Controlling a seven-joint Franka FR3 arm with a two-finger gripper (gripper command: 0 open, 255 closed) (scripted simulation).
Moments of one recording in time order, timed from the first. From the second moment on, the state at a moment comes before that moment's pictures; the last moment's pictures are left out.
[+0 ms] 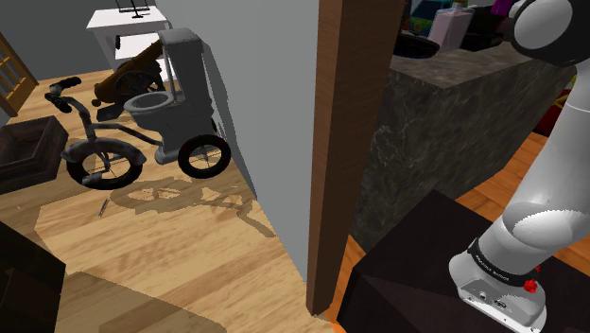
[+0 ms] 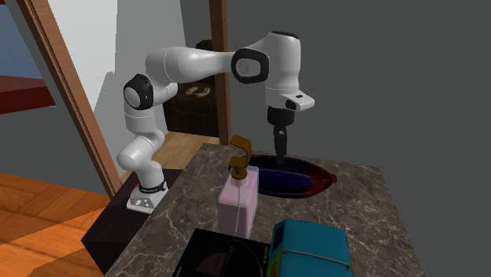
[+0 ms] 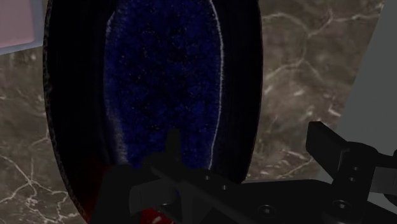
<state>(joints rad) -0.17 0.21 -0.20 -1.26 -0.06 1.55 -0.35</state>
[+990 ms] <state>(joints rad) -0.17 0.24 -0.20 -1.17 -0.06 1.48 -0.36</state>
